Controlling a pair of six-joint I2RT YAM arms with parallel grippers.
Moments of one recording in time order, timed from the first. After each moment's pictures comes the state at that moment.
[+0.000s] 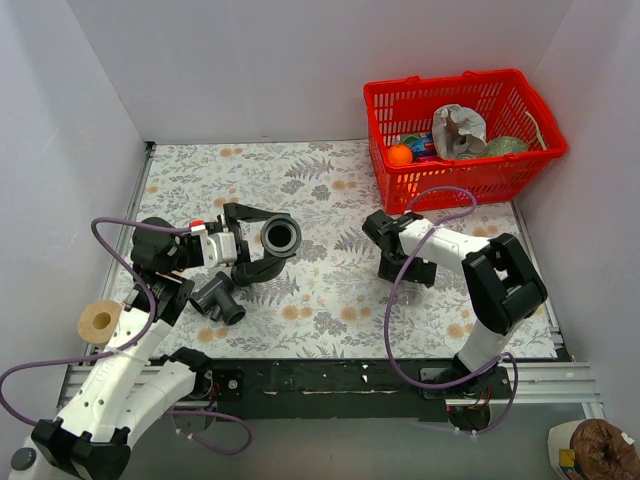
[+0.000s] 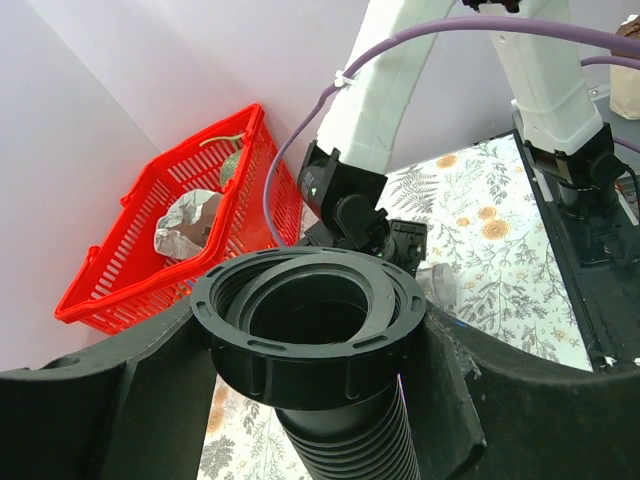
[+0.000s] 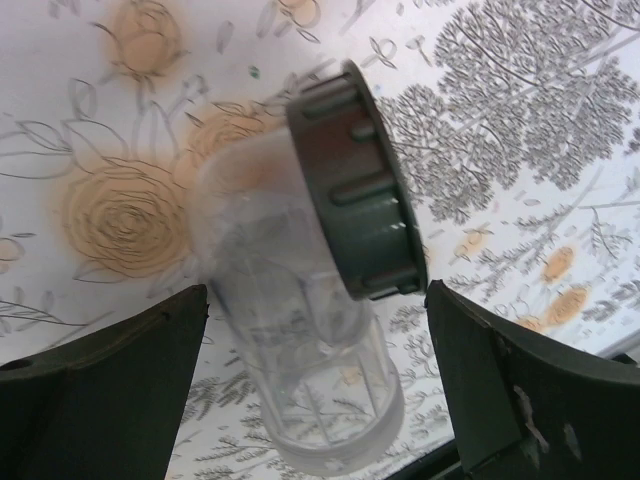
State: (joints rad) left arm -0.39 0.78 0.86 0.22 1.06 0.25; right arm 0.63 1.70 1.06 -0.95 0.48 0.89
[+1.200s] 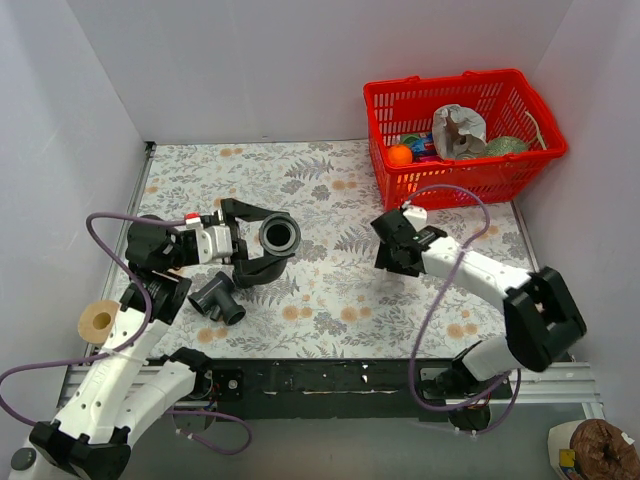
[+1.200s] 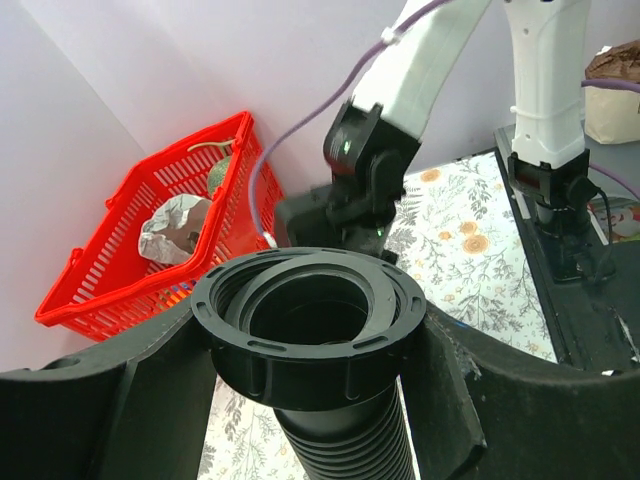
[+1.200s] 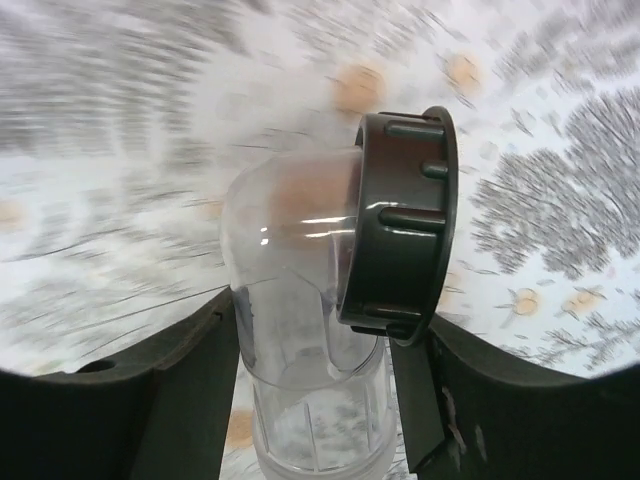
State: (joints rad) left arm -0.39 0.78 0.91 0.15 1.07 0.22; right arm 0.65 1.51 0.92 -0.65 0.41 0.83
